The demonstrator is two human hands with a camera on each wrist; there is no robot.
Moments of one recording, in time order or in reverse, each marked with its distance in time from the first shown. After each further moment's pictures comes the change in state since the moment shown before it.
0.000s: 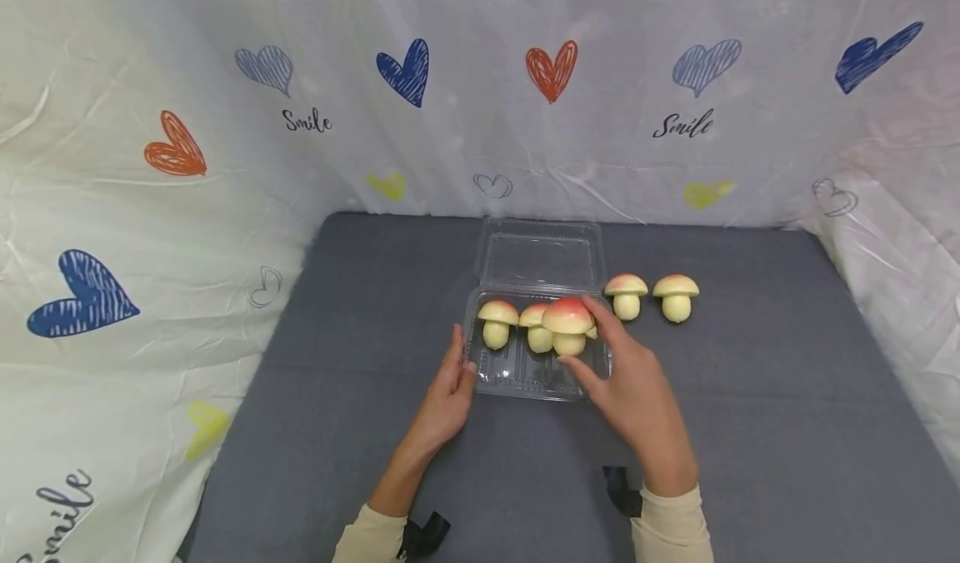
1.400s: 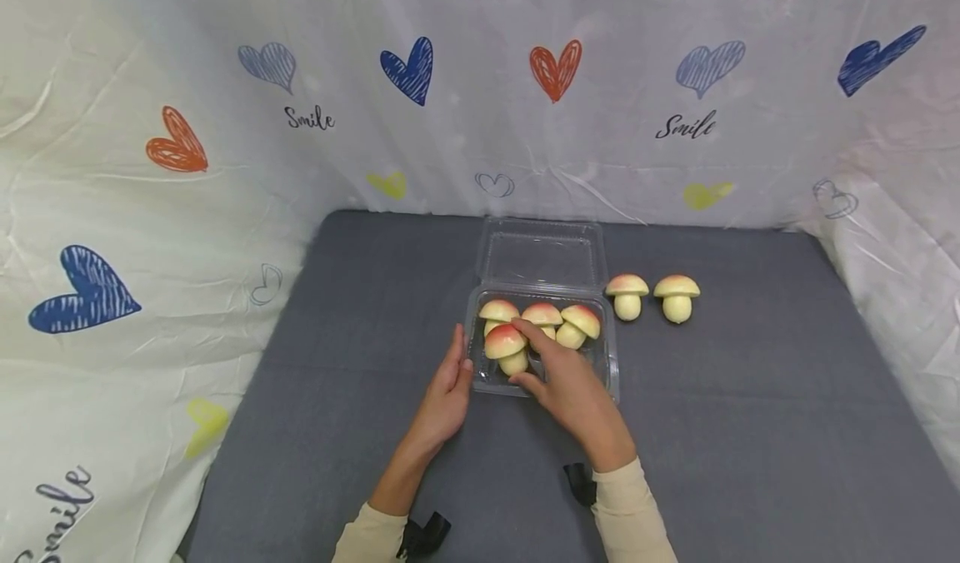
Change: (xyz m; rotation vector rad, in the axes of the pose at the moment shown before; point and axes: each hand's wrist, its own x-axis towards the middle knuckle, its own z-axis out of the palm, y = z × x) left_hand -0.001 0.003 -0.002 -0.066 0.001 -0.042; right_hand 0.011 -0.002 0.070 0.030 -0.264 -0.130
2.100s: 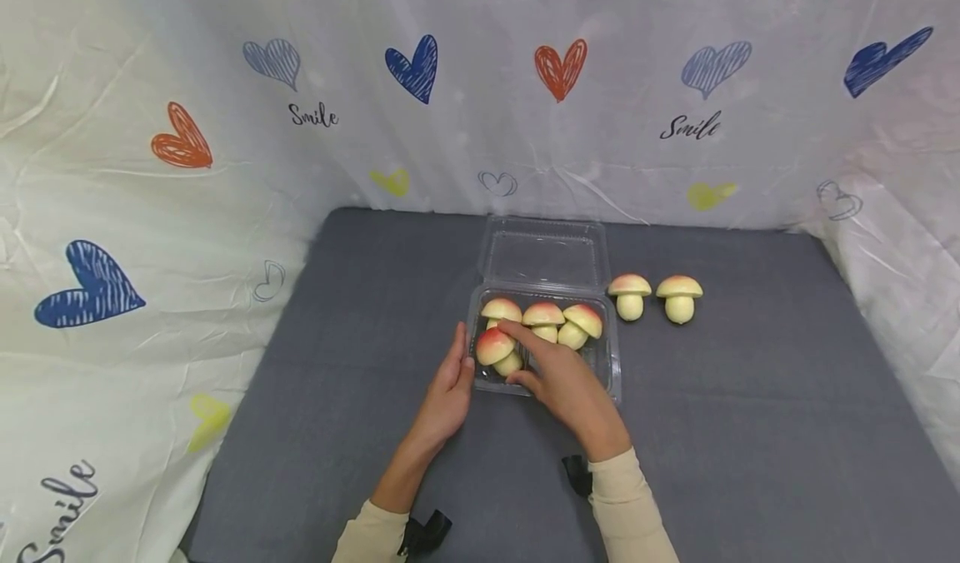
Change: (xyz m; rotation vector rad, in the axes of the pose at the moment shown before) left_hand 0.001 -0.003 0.001 -0.023 0.018 0.013; right_hand 0.008 0.003 0.004 -0.017 -0.064 -0.050
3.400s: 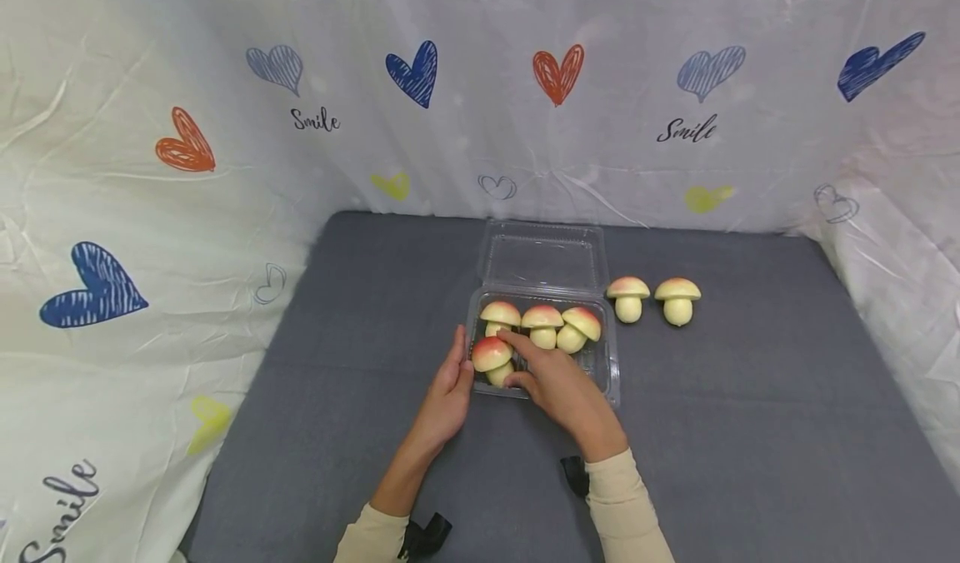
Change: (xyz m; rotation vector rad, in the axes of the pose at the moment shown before) left_hand -0.002 -0.002 0.000 -0.039 -0.014 0.005; right_hand -0.002 0.001 0.005 0.009 -0.062 -0.001
